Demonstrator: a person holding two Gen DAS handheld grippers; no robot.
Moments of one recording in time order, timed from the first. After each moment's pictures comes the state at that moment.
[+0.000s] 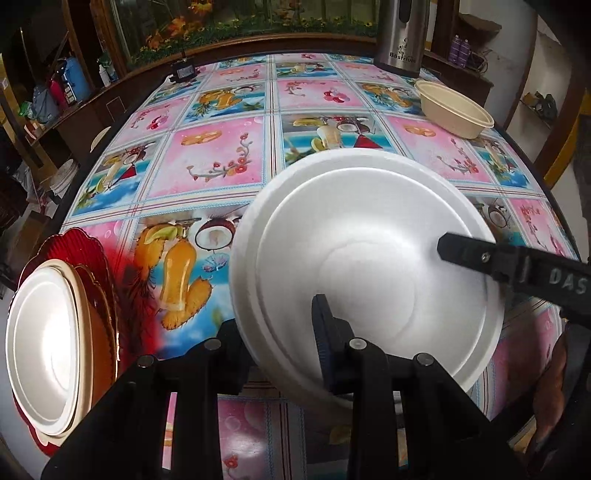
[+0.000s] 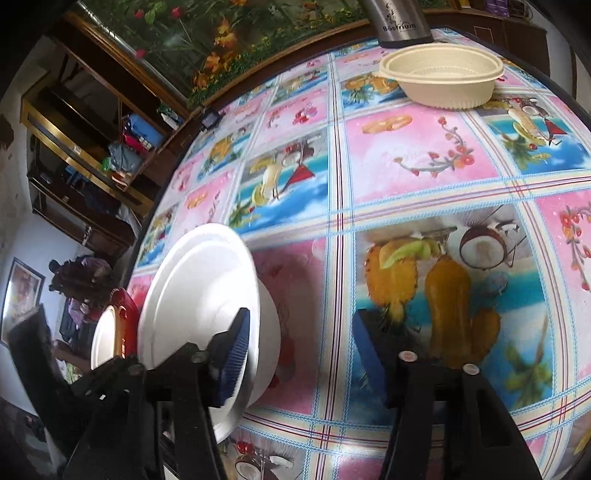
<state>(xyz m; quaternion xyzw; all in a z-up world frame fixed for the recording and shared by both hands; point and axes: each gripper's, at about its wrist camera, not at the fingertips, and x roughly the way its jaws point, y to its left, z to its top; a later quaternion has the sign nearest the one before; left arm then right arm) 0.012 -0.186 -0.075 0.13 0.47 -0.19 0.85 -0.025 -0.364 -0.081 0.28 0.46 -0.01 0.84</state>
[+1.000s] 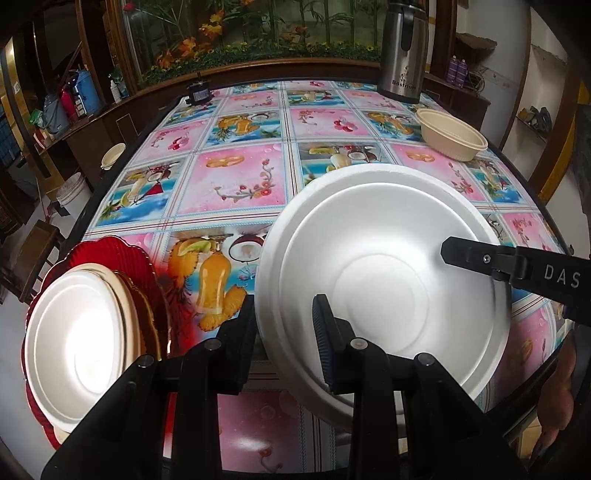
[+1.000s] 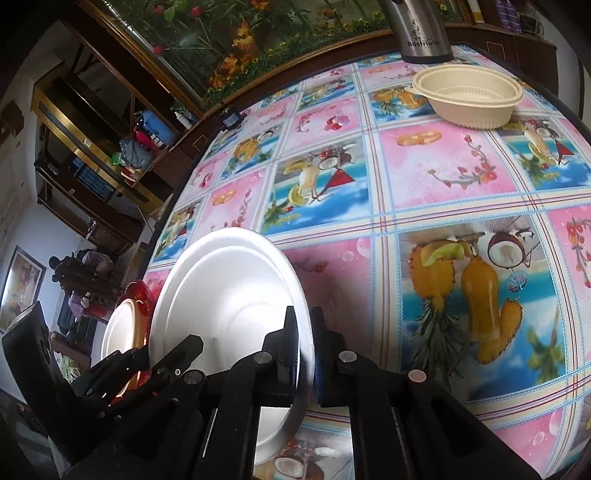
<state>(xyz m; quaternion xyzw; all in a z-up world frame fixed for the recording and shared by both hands) 0.002 -0.157 -0.052 0.11 0.43 -0.19 0.88 -0.026 -0.330 -0.055 0.26 0.43 0.00 0.86</state>
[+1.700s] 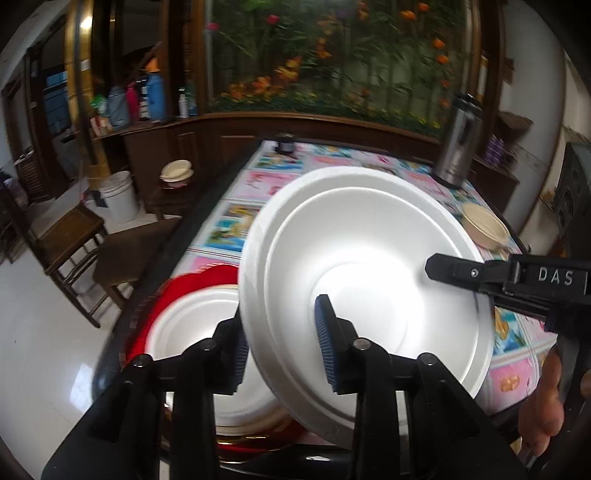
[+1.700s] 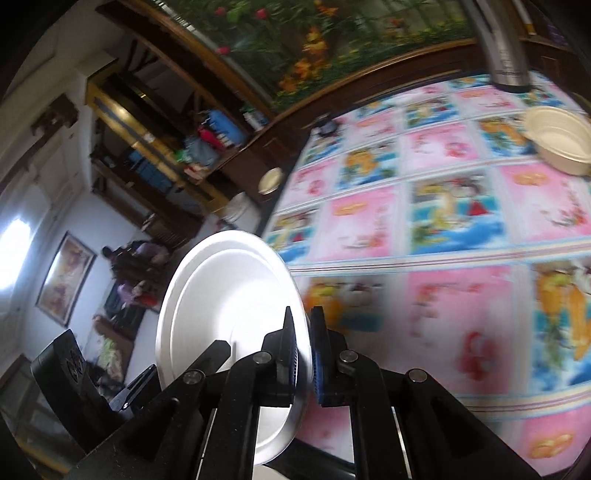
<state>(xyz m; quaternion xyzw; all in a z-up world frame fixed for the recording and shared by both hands) 0.001 -0.026 0.017 0.02 0.35 -0.12 0.93 0.004 -0.224 0.017 0.28 0.39 0.14 0.87</state>
